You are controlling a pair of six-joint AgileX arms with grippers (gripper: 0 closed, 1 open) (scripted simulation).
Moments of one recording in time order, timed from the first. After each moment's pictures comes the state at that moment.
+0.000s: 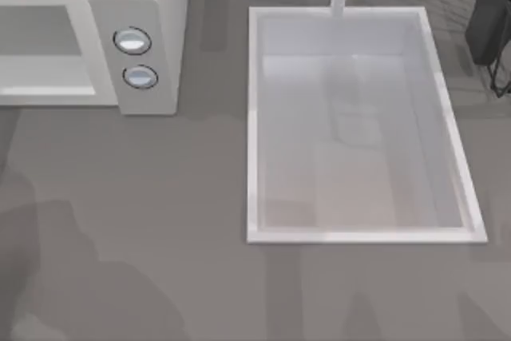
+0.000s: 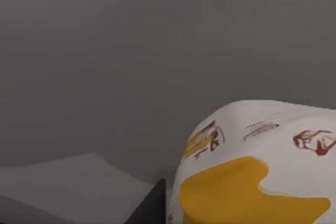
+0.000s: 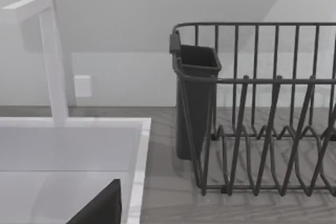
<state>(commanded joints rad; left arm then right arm) 0.38 1.75 1.02 -0.84 0.00 1.50 0.00 0.00 0.00 0.00 0.00 0.00</state>
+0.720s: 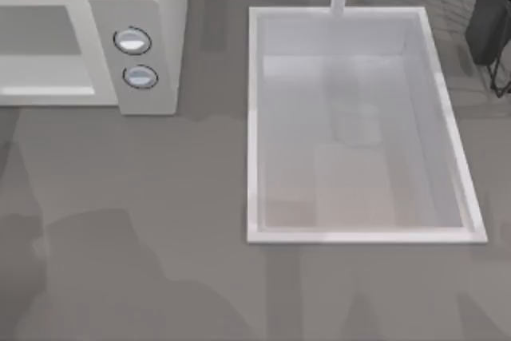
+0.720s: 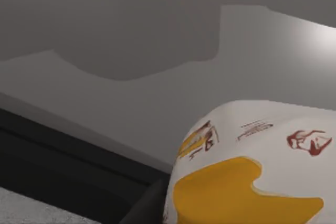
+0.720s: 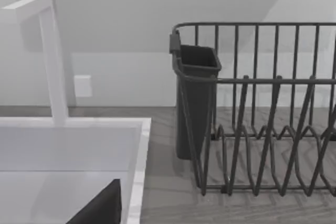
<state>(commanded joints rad) 0.37 1.63 1.18 -1.12 0.00 1.49 0.00 0.00 0.00 0.00 0.00 0.00</state>
